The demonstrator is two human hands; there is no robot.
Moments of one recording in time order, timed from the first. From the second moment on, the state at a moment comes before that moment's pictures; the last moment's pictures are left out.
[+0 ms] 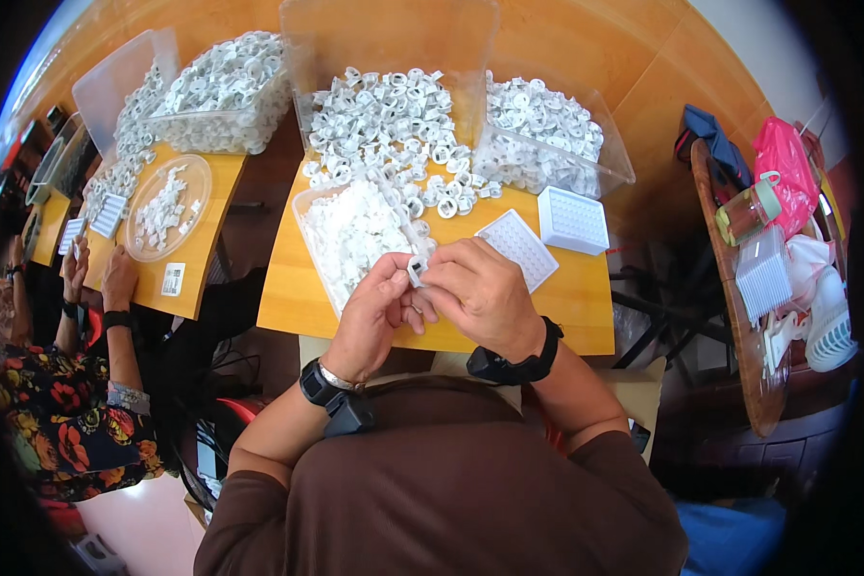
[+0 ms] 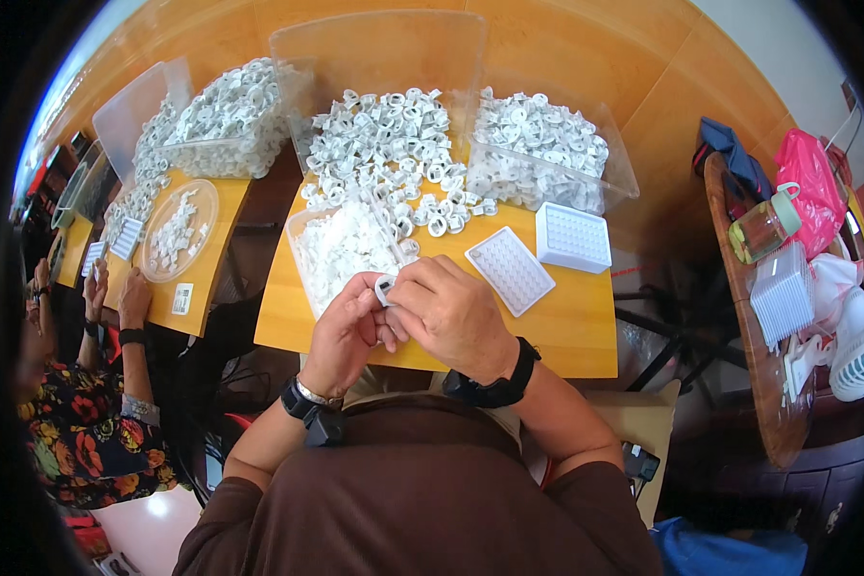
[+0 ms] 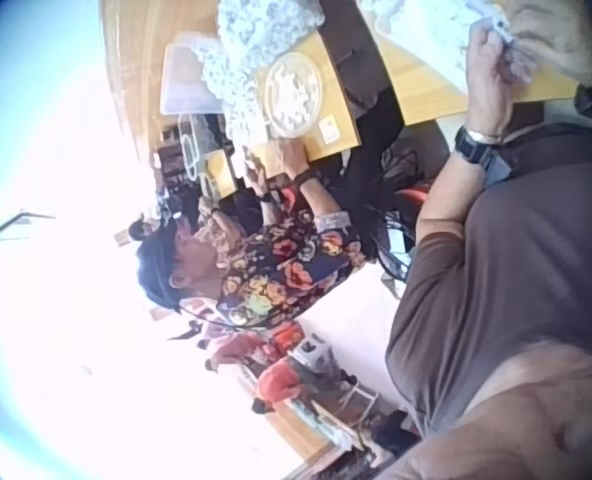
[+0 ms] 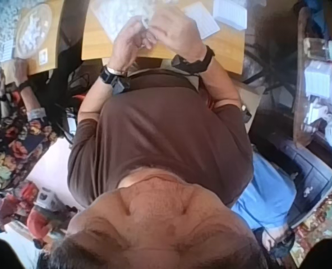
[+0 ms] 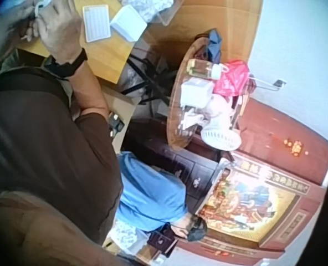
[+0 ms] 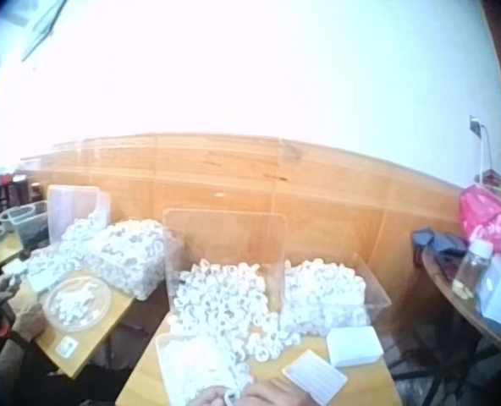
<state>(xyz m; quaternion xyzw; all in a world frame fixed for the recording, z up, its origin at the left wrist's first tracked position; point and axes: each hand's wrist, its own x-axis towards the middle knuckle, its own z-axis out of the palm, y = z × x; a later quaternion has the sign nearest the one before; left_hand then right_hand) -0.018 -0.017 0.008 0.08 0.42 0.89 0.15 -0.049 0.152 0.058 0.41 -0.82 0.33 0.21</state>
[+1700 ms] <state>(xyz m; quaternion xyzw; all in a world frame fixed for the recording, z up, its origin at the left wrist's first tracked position) -0.010 -0.017 -0.005 0.04 0.41 0.90 0.15 -0.097 0.236 0.008 0.13 -0.91 0.35 0.17</state>
